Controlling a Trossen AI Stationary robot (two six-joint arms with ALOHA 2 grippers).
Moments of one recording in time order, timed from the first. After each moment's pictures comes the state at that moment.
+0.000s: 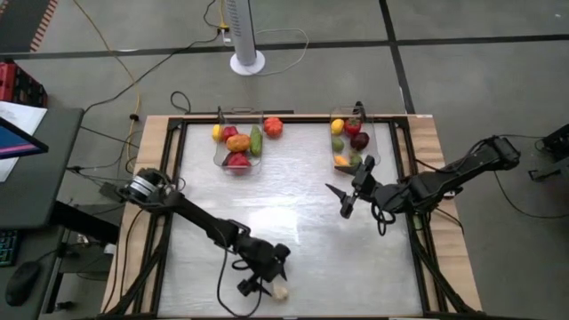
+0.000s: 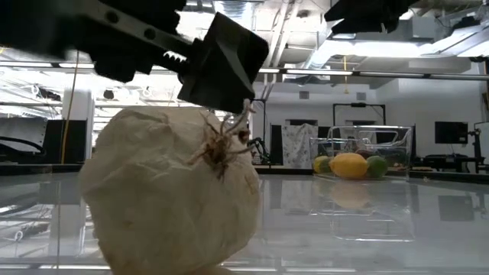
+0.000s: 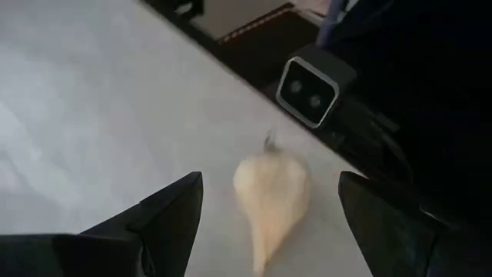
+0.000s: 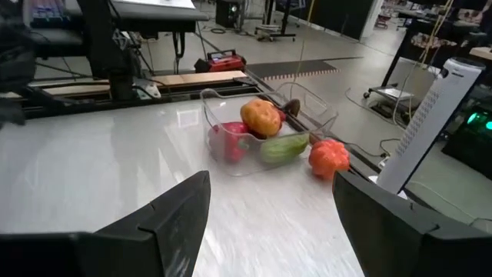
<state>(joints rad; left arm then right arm) -0.44 1.91 1.05 0.24 0.33 0.13 0.39 1.04 0.75 -0.07 0.89 0.18</state>
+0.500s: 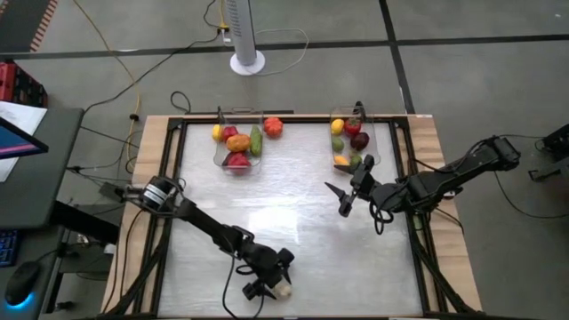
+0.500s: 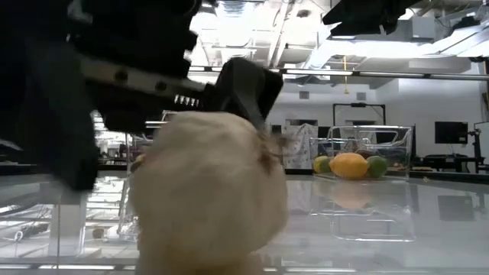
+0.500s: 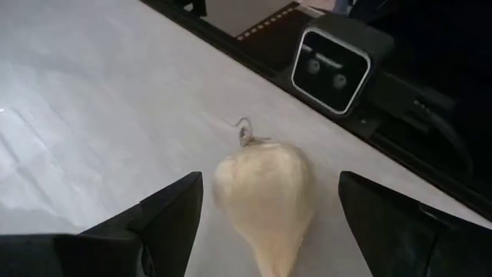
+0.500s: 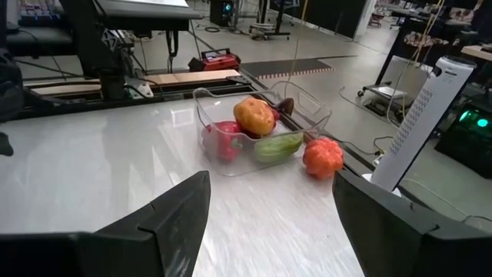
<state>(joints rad) -0.46 2.04 1.05 0.38 0.30 0.19 0.38 1.05 0.75 -0.07 0.89 0.19</state>
